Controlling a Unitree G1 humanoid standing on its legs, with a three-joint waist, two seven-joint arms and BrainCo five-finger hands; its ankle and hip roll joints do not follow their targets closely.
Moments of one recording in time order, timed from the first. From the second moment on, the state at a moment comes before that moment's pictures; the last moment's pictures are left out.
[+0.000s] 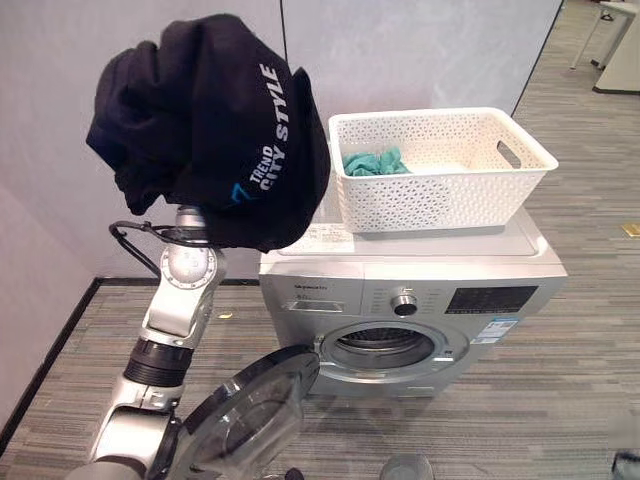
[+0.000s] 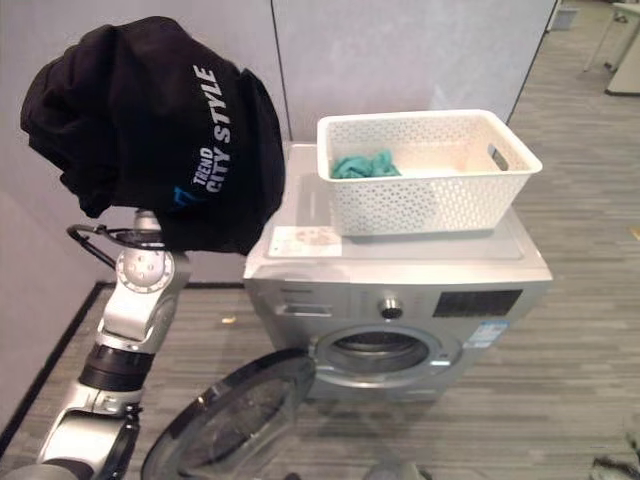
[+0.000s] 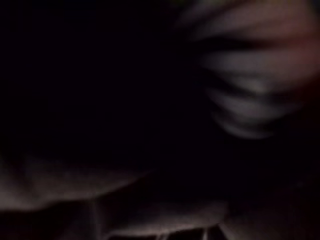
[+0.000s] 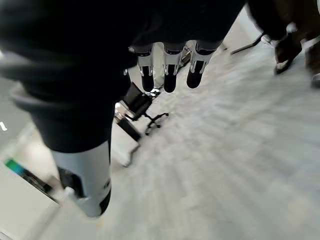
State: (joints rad) left arm -0.52 0.48 -0.13 -0.04 -0.28 -0.17 0.27; right arm 0.18 -0.51 -0.55 0.96 0.08 0.07 -0.65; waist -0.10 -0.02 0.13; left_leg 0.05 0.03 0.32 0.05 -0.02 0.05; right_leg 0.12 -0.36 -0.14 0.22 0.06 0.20
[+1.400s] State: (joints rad) left arm 0.06 0.39 -0.37 0.36 -0.34 -0.05 0.00; right arm 0.01 -0.22 0.09 1.23 0.15 0.00 -0.24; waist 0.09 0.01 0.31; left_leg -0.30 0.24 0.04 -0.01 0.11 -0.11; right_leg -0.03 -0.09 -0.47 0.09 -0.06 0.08
